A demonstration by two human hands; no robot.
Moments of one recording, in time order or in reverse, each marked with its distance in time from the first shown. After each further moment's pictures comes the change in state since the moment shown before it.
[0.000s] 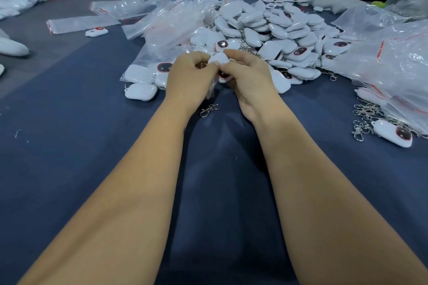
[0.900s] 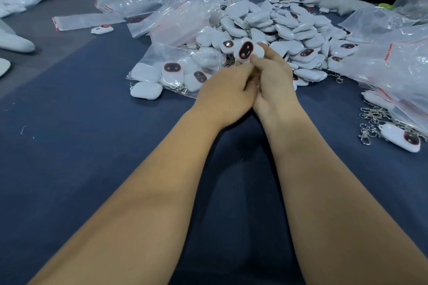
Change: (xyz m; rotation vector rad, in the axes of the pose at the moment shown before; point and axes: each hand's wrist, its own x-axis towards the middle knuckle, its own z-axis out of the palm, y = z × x) left_hand -0.021 0.016 0.027 0.464 -0.214 0.319; right_hand 0.002 -0.009 -0.009 0.489 0.150 0.029
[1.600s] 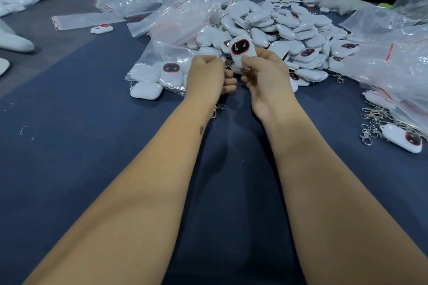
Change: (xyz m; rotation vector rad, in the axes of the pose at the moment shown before) left_hand 0.023 -0.015 -0.004 -1.011 0.238 -0.684; right_hand 0.003 0.005 -0.002 -0.323 -0.046 -0.045
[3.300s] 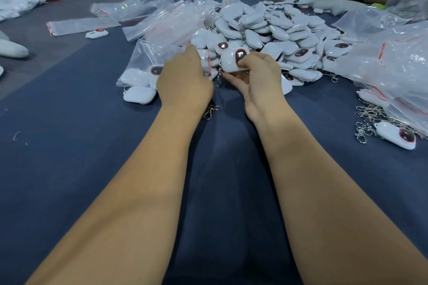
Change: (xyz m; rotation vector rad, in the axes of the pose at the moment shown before) left_hand -0.002 0.003 -0.029 1.217 0.216 0.524; right_hand -0.002 -0.001 0.005 0.164 0.033 0.027
